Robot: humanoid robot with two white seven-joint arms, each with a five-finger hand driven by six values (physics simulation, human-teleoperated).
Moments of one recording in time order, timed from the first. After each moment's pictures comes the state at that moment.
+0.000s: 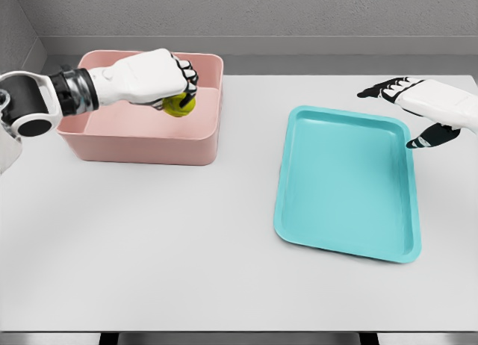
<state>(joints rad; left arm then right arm) -0.88 0.62 -0.75 -1.36 -0.75 -0.61 -0.24 -0.51 -1.03 0.49 -1.66 0.21 -0.29 0.44</state>
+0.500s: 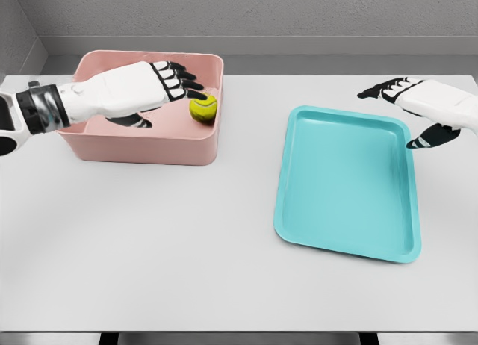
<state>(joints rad) -0.77 0.78 -0.73 -1.52 -0.53 -0.61 -0.24 -0.51 -1.03 0.49 -1.66 0.21 -0.29 0.44</state>
